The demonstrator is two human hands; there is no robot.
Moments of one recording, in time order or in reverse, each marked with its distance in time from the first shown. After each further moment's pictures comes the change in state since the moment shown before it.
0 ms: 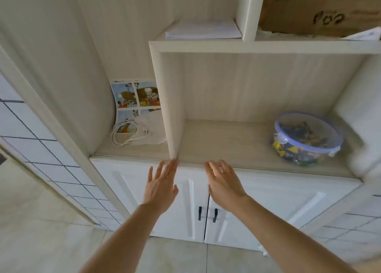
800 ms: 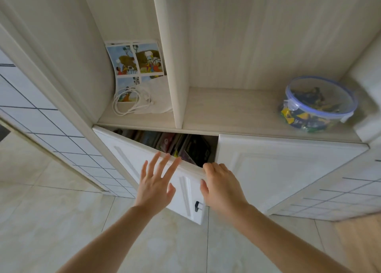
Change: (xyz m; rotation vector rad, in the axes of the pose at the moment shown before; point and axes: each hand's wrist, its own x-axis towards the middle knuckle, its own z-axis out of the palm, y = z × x) left_hand -0.080 -0.024 0.026 0.020 0.169 0.129; right_hand -0.068 -0.070 -0.007 0.350 0.088 0.099
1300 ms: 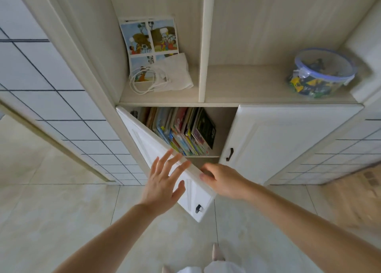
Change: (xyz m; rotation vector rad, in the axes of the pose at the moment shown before) left_hand -0.094 -0.069 -0.035 -0.240 -0.035 0.213; right_hand -0.033 -0.106 0.017 0.287 -0.522 0.241
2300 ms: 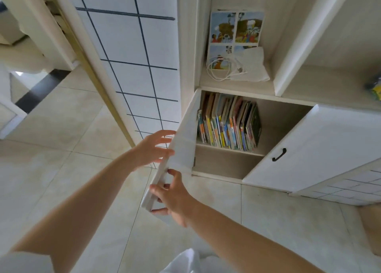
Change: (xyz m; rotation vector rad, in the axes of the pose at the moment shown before) left_hand -0.087 -0.180 -0.159 -1.051 -0.331 -0.787; right_hand 0.040 -0.260 0.219 1.196 -0.263 0.286
